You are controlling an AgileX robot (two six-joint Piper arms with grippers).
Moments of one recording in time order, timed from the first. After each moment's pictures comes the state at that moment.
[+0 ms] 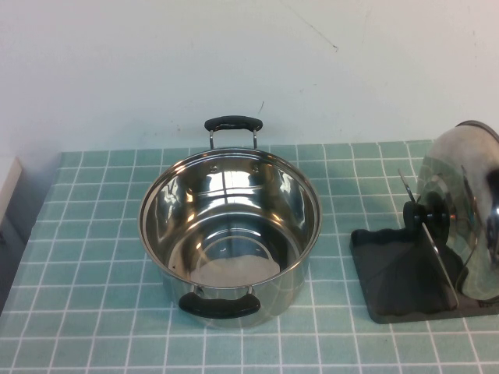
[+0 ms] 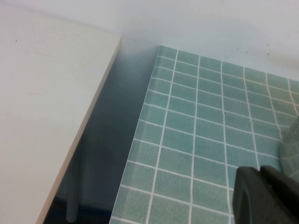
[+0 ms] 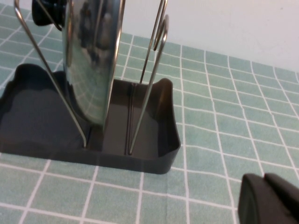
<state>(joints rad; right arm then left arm) 0.02 -0.01 0.03 -0.07 0.40 -0.15 -0.36 0.09 -0.28 0.63 0.74 -0.96</state>
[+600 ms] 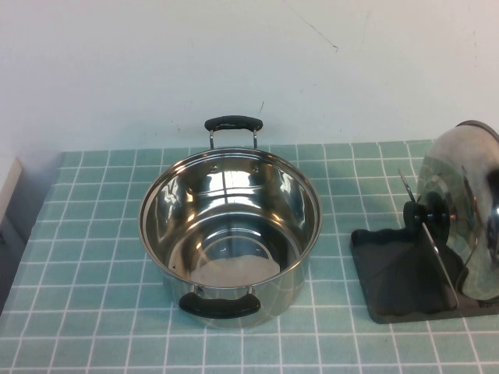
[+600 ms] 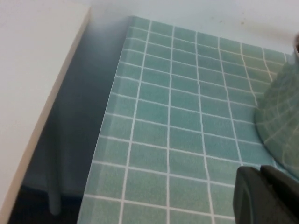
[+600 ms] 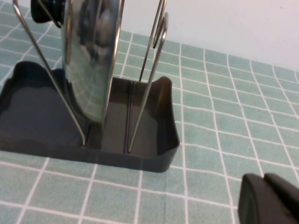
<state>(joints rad) 0.02 -0.01 0.03 -0.08 0.41 -0.15 -0.30 0.03 -0.22 0.43 0.70 -0.80</state>
